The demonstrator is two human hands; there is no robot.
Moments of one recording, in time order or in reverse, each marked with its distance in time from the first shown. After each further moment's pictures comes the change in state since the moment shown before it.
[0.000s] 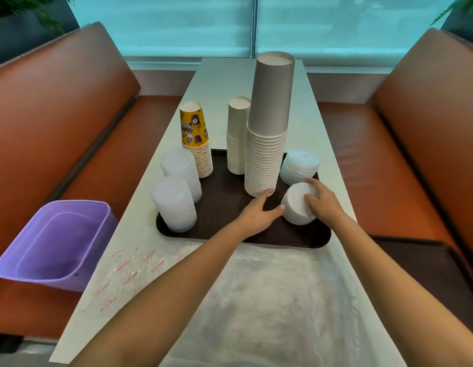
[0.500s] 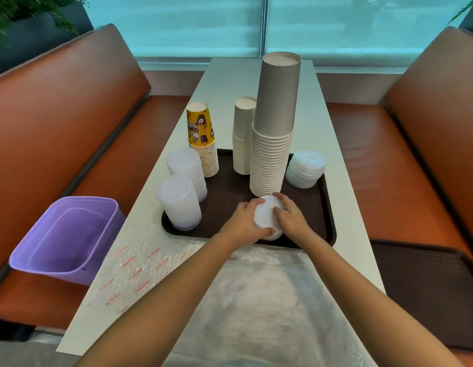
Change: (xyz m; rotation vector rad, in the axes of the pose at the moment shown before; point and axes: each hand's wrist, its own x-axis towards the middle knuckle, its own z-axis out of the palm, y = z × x) left_hand -0.020 -0.018 -0.011 0.232 0.090 -0.002; right_hand -0.031 -0.032 0.065 0.258 -0.155 0.010
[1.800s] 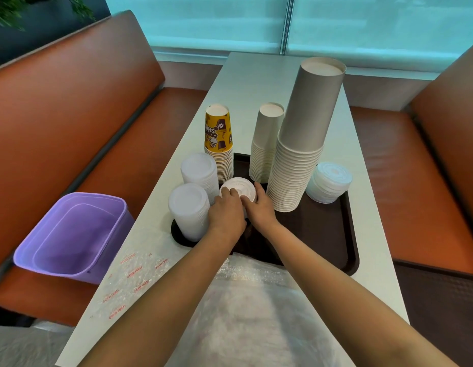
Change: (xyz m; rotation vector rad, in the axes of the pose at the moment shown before) left_hand 0.030 -0.020 -0.053 0.663 0.331 -0.197; right_hand 0.060 -0.048 0.088 0.105 -0.056 -0.040
